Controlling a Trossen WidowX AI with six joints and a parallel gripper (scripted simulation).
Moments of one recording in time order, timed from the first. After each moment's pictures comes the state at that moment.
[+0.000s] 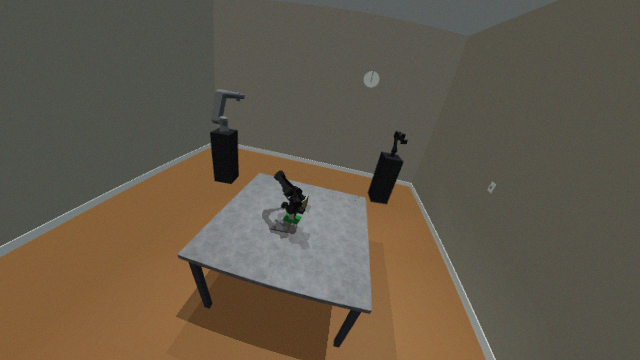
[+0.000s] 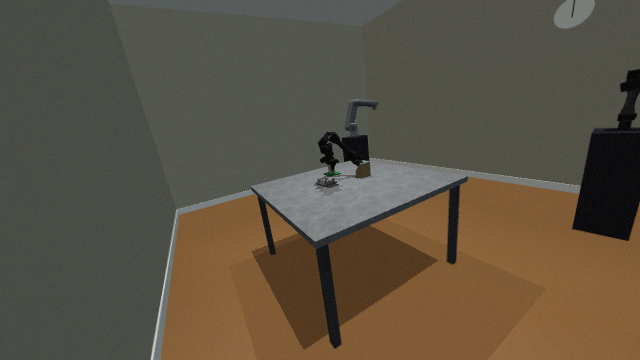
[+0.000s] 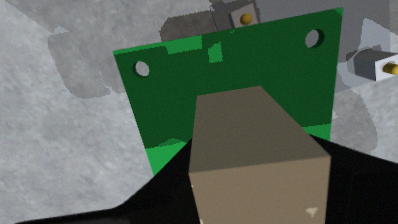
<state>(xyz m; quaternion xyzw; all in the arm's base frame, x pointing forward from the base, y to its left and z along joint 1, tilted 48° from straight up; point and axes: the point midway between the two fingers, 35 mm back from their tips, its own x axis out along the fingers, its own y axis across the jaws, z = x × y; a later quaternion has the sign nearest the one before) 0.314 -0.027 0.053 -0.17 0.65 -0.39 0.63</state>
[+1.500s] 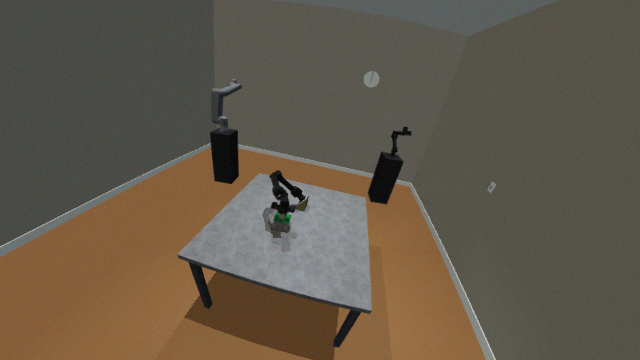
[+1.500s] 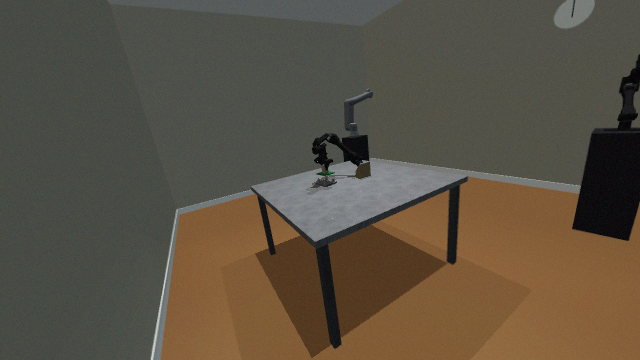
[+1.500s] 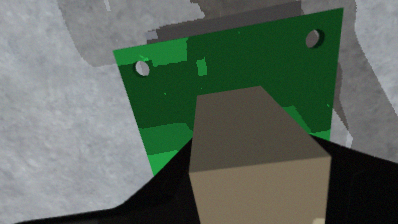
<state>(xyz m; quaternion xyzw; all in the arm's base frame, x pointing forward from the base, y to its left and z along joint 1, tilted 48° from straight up) 0.319 -0.083 0.106 -0.24 0.69 -0.33 0.60</state>
